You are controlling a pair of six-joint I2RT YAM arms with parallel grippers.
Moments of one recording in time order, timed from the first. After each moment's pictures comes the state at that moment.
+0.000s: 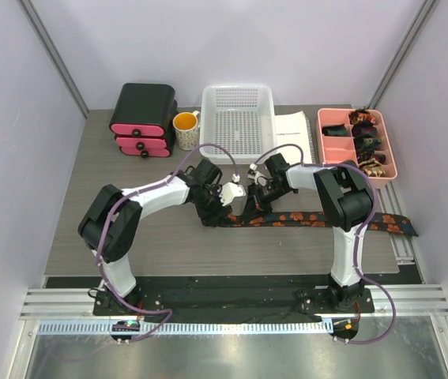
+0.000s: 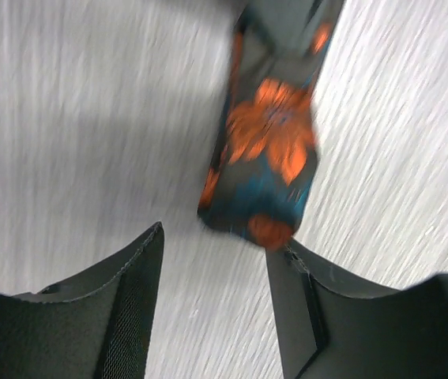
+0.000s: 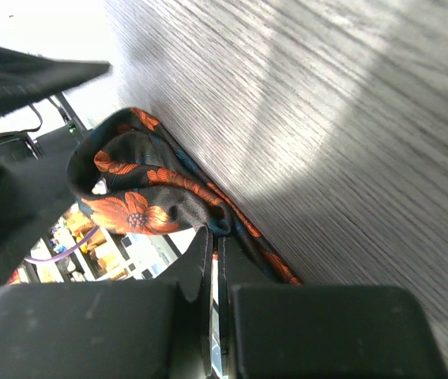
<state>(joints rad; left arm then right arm) -0.67 1.79 1.14 -0.52 0.35 0.53 0.39 2.04 1.15 -0.43 -0.88 0.32</state>
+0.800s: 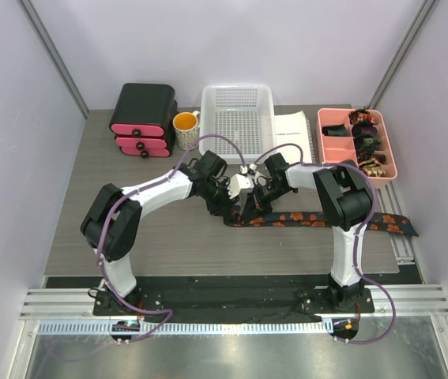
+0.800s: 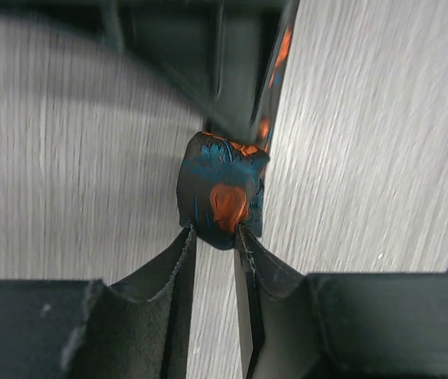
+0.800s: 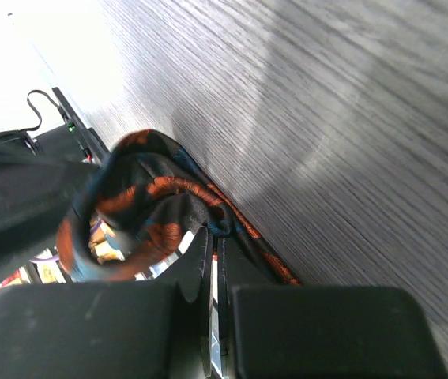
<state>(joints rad) -0.66 1.79 1.22 -0.53 0.49 0.57 0.39 2.05 1.17 -0.45 -0.88 0.31</state>
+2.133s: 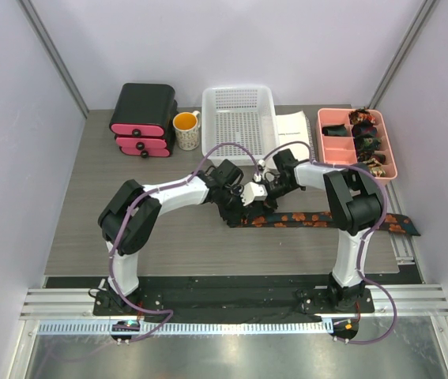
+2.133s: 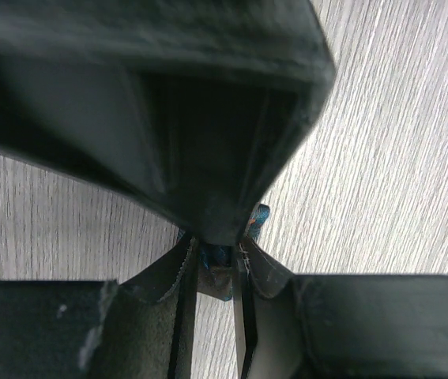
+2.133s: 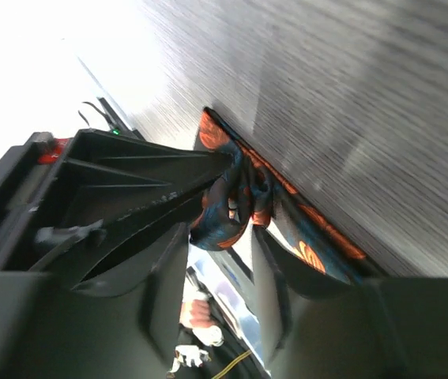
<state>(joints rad) -0.77 1.93 1.27 -0.45 0.43 0.47 0.33 1.97 1.15 -0.49 -0.93 0.43</state>
